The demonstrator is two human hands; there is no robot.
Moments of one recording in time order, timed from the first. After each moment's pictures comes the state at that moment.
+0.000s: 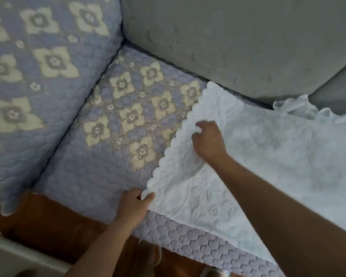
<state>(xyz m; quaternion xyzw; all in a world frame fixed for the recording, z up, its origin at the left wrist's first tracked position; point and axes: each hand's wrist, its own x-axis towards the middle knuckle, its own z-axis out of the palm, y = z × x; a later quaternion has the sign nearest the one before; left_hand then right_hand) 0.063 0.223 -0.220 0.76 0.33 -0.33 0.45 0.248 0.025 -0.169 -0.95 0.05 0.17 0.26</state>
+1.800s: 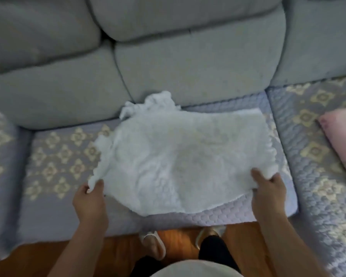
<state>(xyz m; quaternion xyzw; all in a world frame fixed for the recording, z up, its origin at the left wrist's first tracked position) 0.044 -0.178 0.066 0.77 0.41 -0.04 0.48 -0.073 -0.541 0.053 -0.55 0.56 -0.08 0.62</state>
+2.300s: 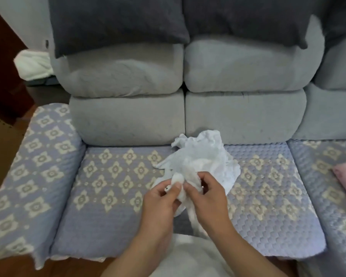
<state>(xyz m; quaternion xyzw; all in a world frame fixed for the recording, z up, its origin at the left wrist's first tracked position) 0.032 -0.078 0.250 0.59 0.21 -0.20 0.75 0.012 -0.189 0.242 -0.72 0.23 -0.03 0.65</state>
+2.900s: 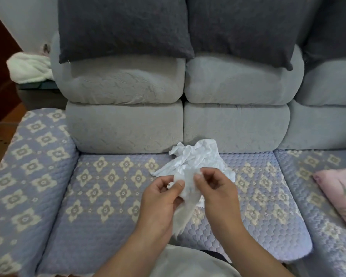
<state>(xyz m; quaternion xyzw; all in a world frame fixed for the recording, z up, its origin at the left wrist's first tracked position) 0.055 -0.021 0.289 0.53 0.21 -0.23 0.79 0.025 -0.139 0.289 -0.68 0.26 -0.12 0.67</state>
